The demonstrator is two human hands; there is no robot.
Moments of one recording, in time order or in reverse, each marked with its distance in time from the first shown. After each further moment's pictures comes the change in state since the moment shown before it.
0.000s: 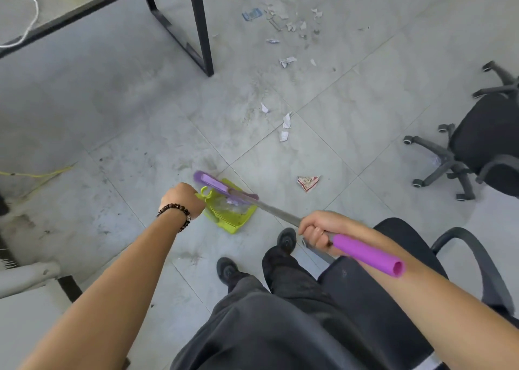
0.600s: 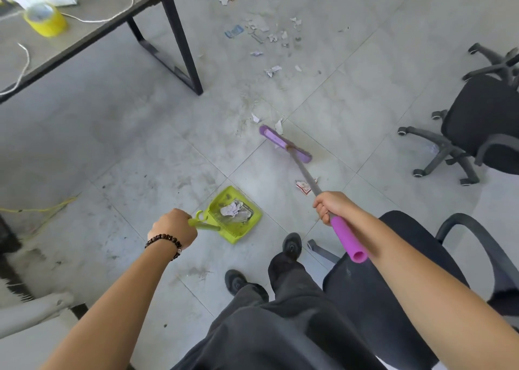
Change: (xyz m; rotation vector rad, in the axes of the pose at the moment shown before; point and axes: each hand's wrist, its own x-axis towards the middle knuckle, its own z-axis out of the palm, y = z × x) left_hand -0.028 0.000 0.009 0.225 0.030 0.069; right_hand 0.015 -0.012 -0.062 0.137 0.377 -0.373
